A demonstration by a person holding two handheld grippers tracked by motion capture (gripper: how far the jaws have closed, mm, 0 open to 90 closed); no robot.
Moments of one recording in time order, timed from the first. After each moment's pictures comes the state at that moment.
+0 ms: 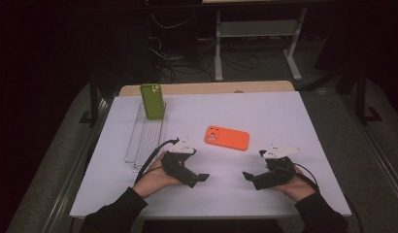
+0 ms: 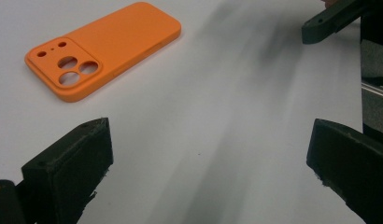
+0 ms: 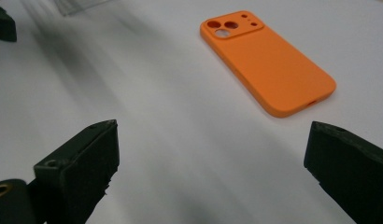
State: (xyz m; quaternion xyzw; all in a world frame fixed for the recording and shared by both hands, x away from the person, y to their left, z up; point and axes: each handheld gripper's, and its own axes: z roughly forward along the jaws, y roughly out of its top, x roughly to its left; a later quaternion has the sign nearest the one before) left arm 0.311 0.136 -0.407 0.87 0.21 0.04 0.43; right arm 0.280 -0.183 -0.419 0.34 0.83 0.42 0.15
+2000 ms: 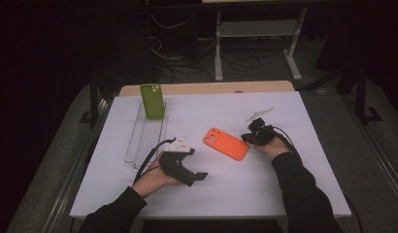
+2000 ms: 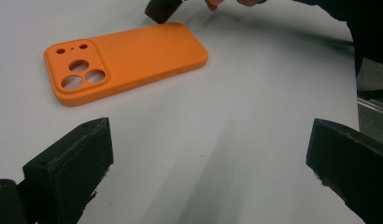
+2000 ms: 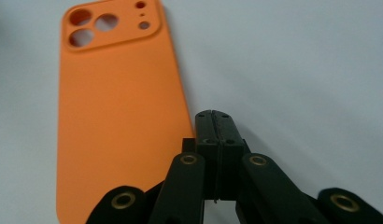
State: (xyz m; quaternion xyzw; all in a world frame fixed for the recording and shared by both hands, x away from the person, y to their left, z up) left arm 0.315 0.142 -0.412 0.86 0.22 0.03 0.46; right arm 0.407 -0.164 -0.437 0.40 0.85 0.32 0.10
